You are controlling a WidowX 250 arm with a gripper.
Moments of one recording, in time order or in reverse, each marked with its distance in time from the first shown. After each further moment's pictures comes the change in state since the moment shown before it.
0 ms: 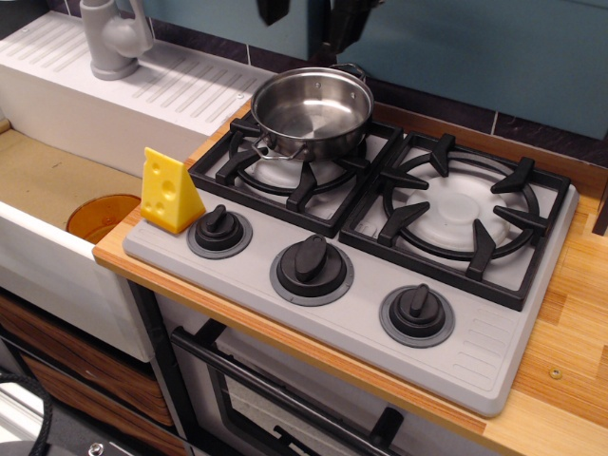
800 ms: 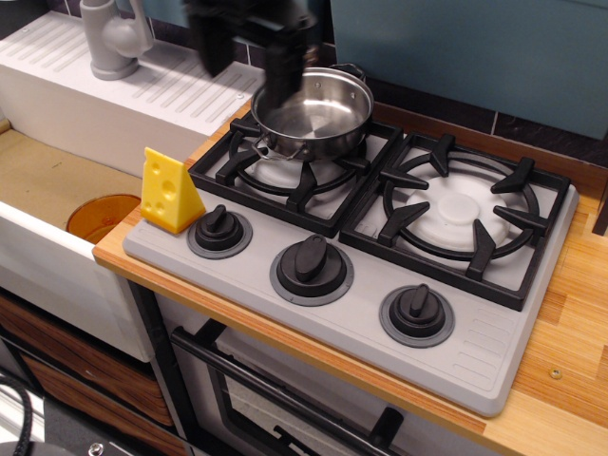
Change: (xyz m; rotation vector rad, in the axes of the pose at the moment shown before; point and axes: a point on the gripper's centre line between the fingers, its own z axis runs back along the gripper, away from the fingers) arm -0.047 0.022 -0.029 -0.049 -0.142 0.001
